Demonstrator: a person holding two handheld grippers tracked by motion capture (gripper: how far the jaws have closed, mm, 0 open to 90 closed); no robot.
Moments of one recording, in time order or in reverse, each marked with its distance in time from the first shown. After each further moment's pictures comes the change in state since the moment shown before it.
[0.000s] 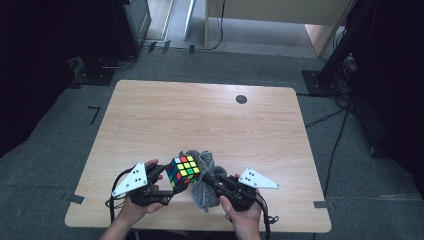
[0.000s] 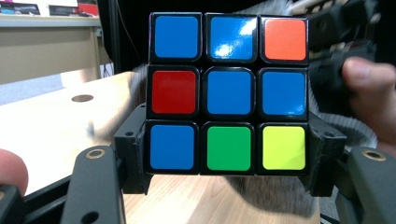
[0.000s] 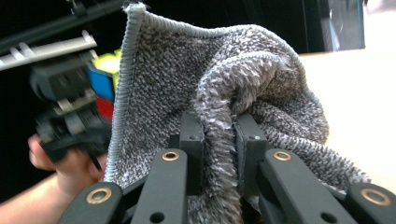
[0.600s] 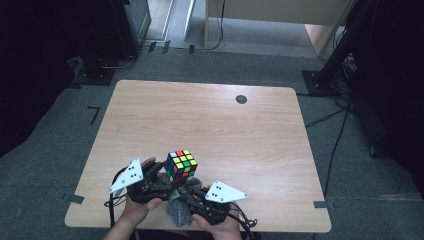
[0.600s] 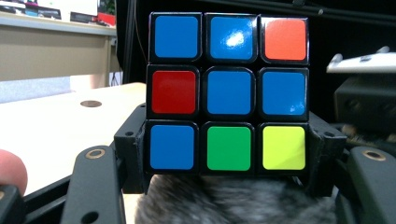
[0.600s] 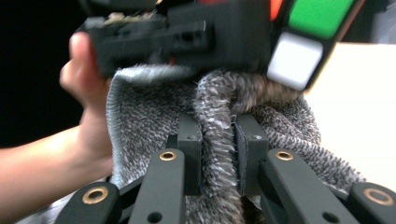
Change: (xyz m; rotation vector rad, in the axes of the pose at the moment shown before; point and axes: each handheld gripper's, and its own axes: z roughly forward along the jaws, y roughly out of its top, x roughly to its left) left arm 0.002 0.002 0.000 -0.083 0.047 -0.106; right arm 0.042 -0.031 0.041 0.112 0.100 -0.171
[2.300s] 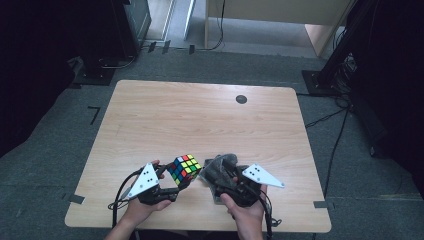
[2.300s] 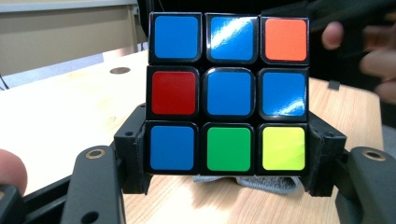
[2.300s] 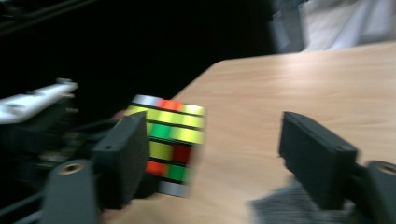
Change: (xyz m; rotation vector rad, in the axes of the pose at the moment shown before) left arm -0.001 -0.025 0.015 0.172 0.126 0.164; right arm -0.040 0.036 -0.052 -0.103 -0.293 0.210
